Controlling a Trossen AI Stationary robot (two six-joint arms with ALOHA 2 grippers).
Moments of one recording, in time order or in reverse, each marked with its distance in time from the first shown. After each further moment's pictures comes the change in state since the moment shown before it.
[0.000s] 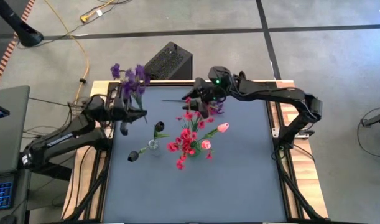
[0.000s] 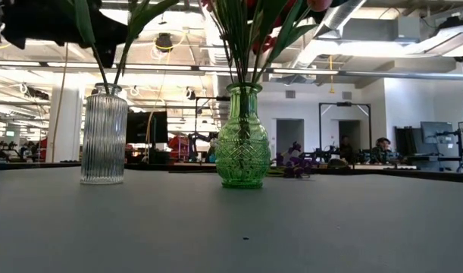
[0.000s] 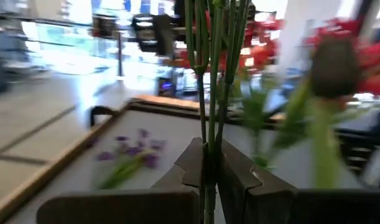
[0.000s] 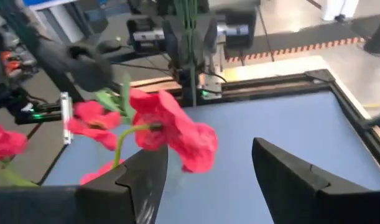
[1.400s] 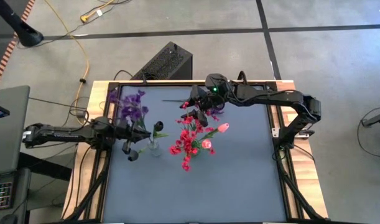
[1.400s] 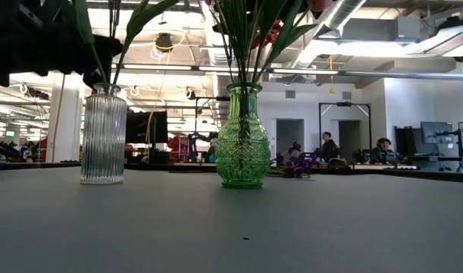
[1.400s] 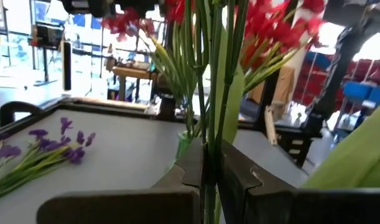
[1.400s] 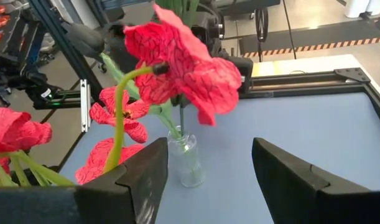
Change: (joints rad) left arm -0.498 -0.044 -0.361 0.433 -0.311 -0.075; right arm 0.082 0.008 0.000 0.000 0.010 -0.014
